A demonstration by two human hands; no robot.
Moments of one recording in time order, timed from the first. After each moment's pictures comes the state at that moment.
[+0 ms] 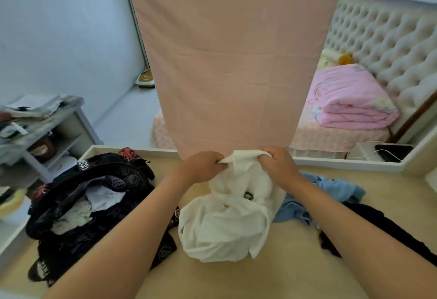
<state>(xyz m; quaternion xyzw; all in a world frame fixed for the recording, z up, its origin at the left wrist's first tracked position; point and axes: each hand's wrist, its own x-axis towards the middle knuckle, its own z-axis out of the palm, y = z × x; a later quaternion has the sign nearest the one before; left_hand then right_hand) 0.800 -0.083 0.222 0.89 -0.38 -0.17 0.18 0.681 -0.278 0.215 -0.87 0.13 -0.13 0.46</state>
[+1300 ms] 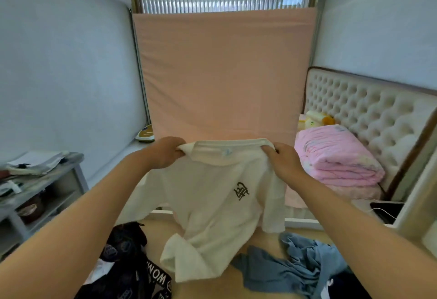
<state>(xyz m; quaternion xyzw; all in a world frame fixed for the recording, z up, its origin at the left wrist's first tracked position) 0.876 -0.046 0.419 0.92 -0.35 -0.01 0.17 0.740 -0.341 0.360 -0.84 0.19 -0.29 0.41</state>
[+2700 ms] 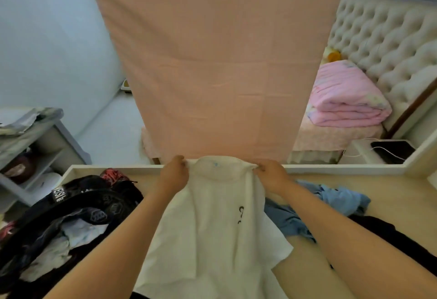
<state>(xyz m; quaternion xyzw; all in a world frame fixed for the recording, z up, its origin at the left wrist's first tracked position) 0.902 -0.080 0.169 0.94 -0.16 -0.11 0.29 0.767 -0.340 0.143 -0.89 0.23 -0.01 0.39</state>
